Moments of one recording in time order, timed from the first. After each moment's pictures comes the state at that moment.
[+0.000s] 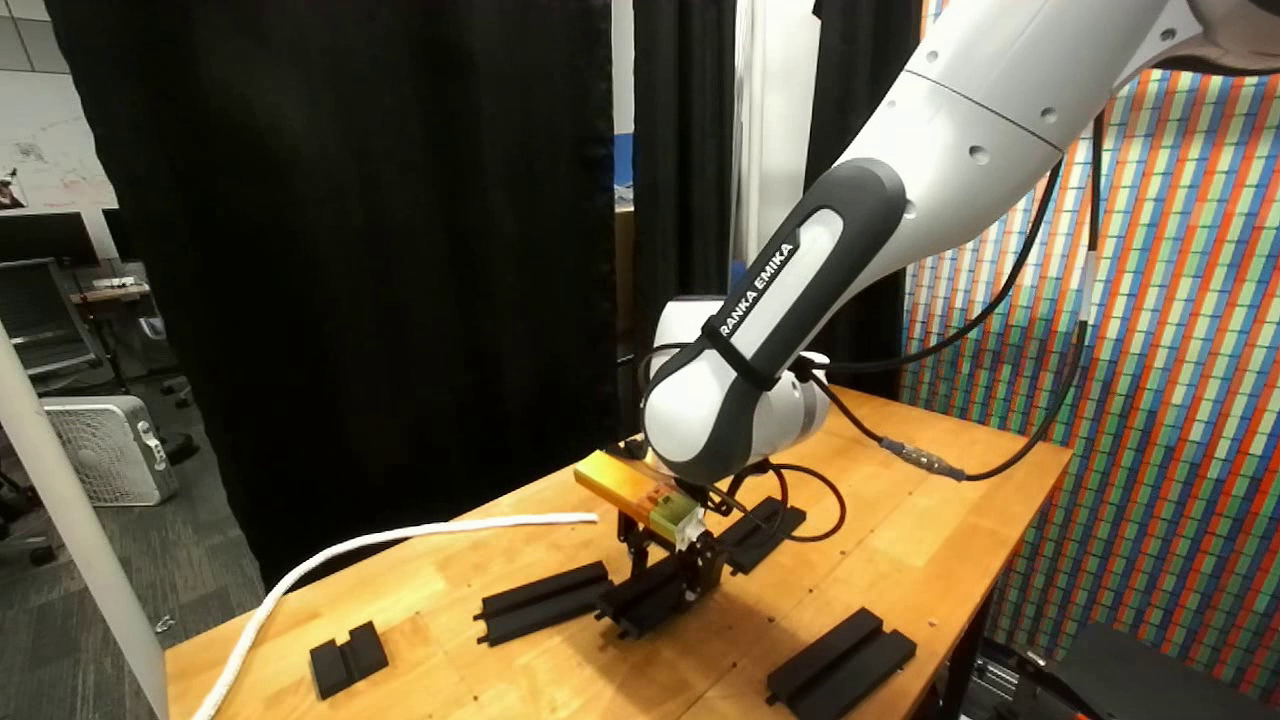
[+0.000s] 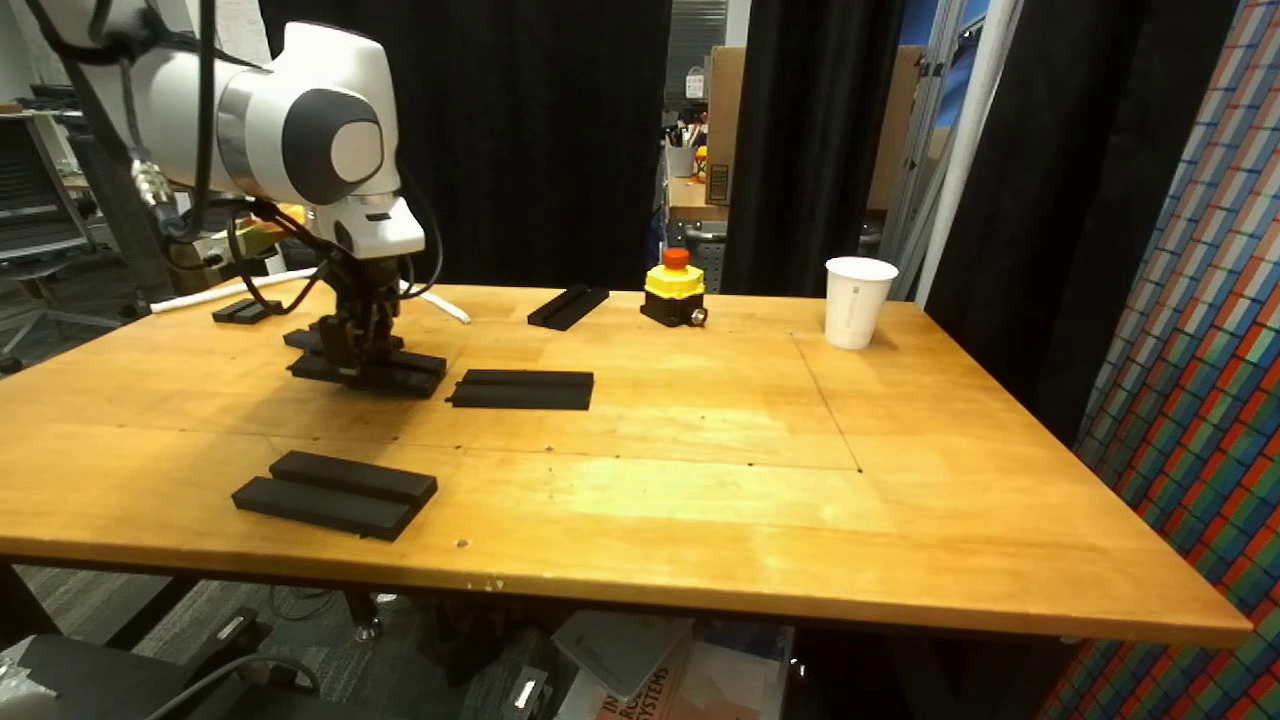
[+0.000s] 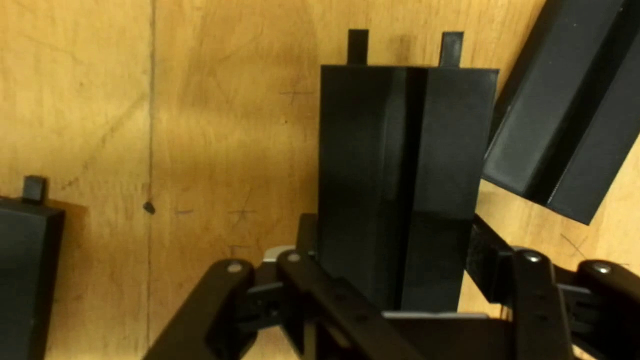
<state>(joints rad) 0.24 0.26 0.15 -2.35 0.22 2.70 1.49</state>
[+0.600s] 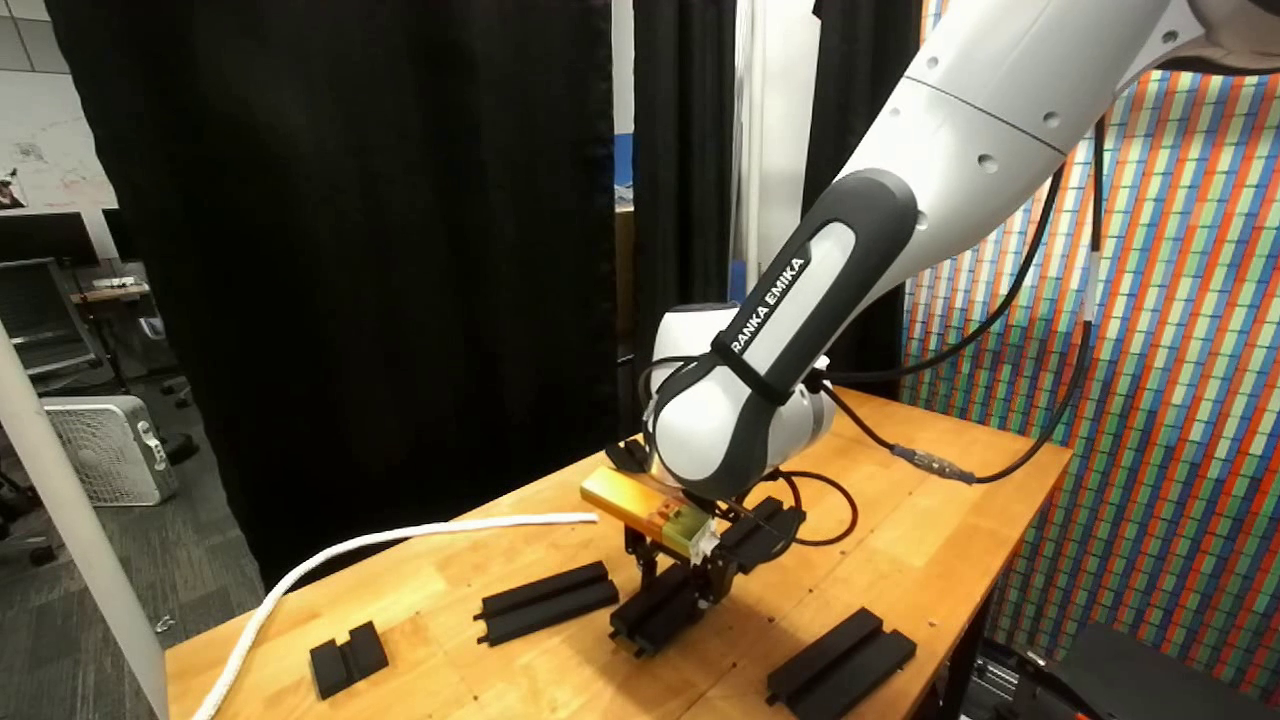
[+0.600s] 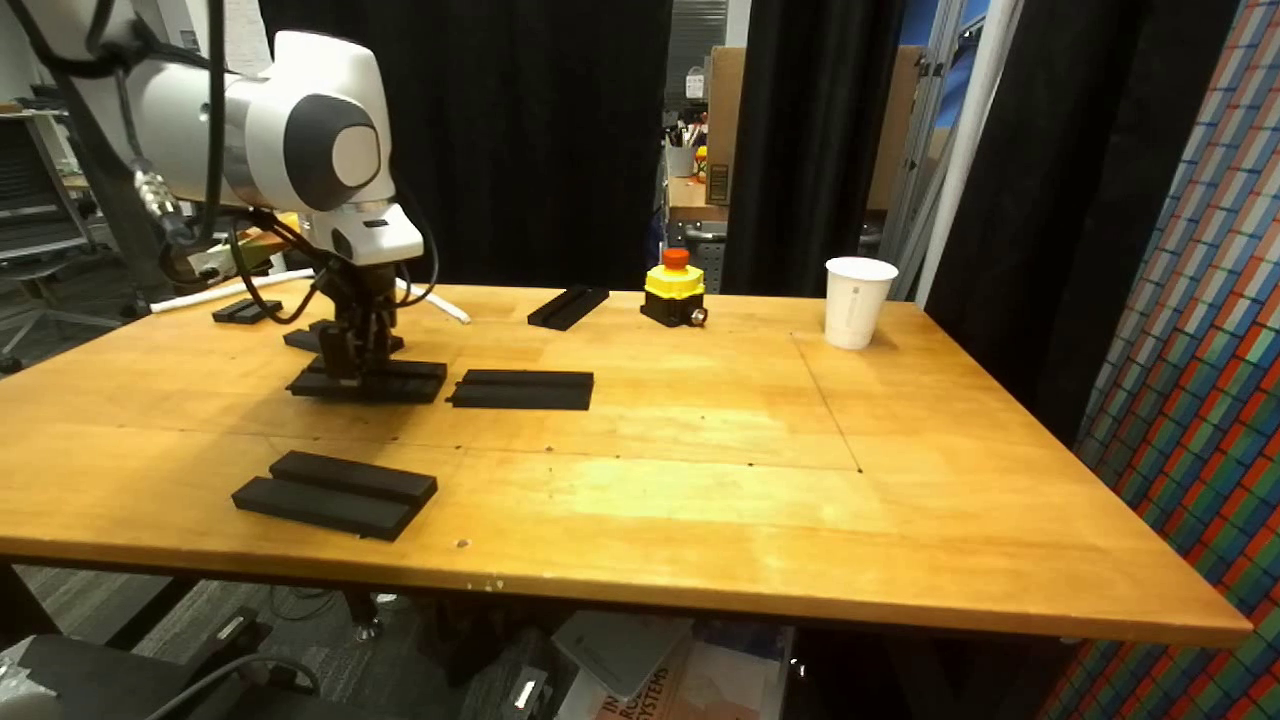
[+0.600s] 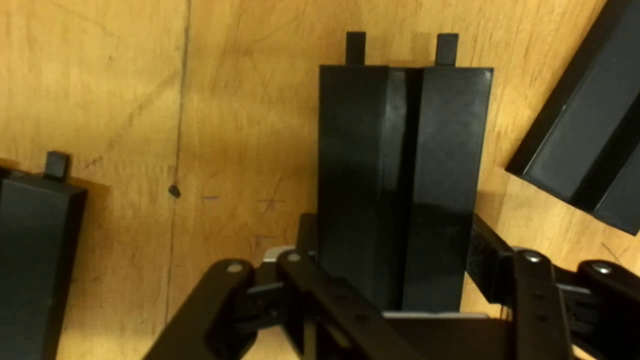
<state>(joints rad) 0.26 0.26 0.13 -2.37 0.15 2.69 1.50</state>
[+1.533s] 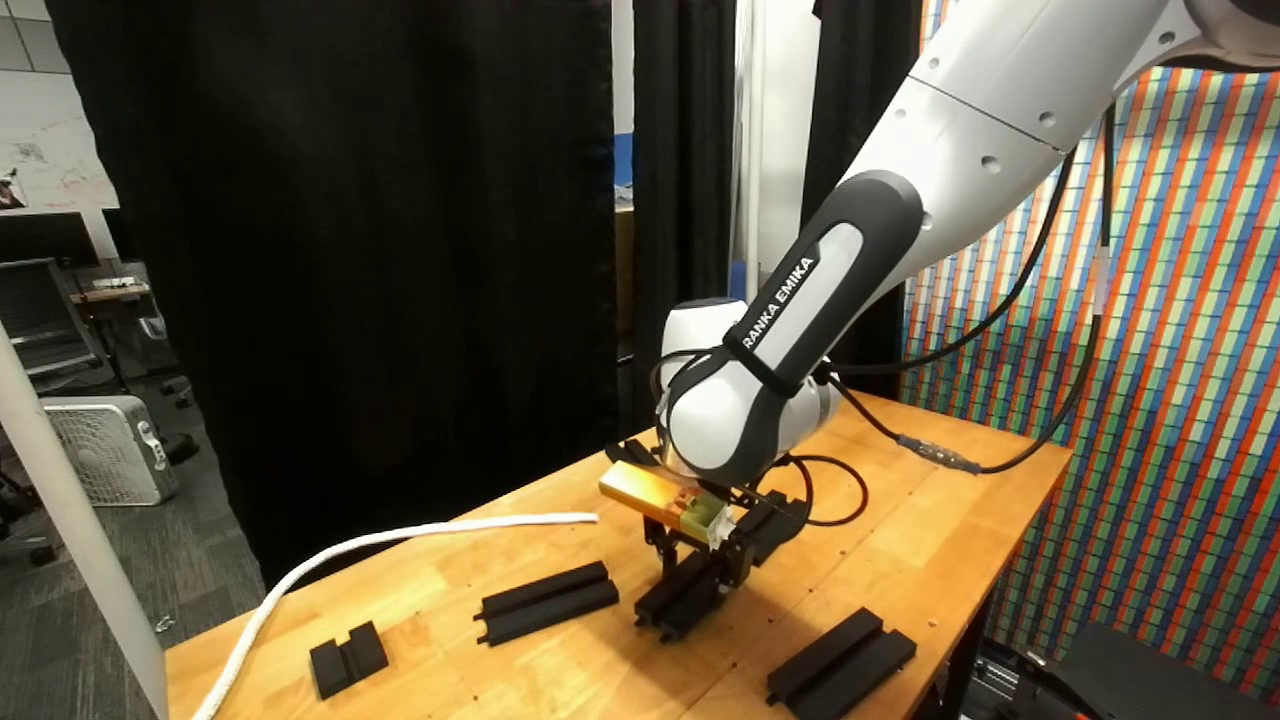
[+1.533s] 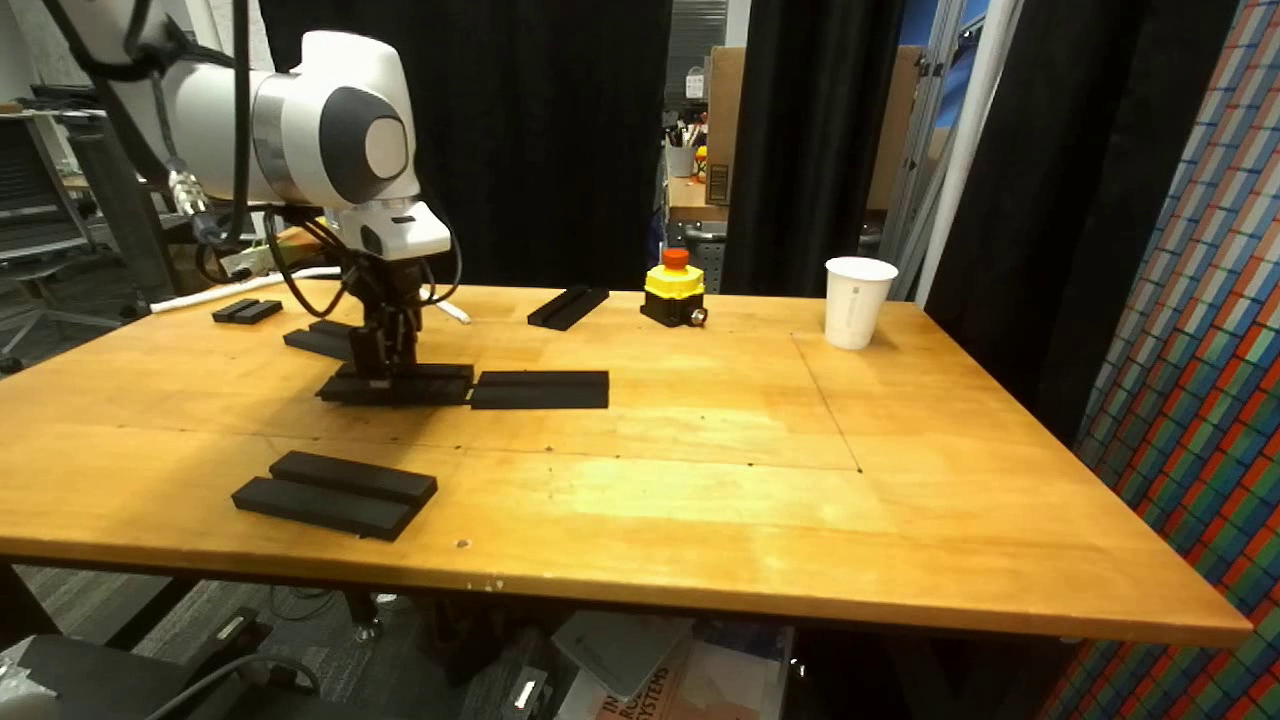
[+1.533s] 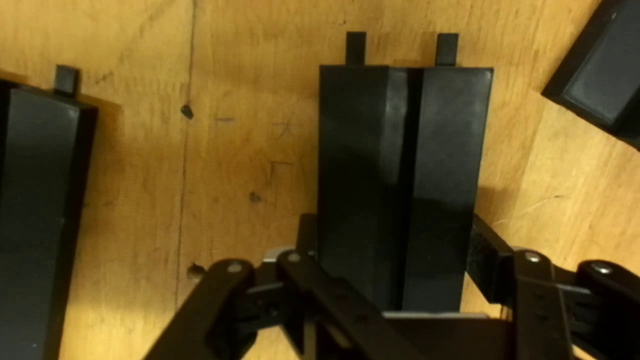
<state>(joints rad) 0.26 0.25 0.07 -2.36 0.08 2.63 1.51</state>
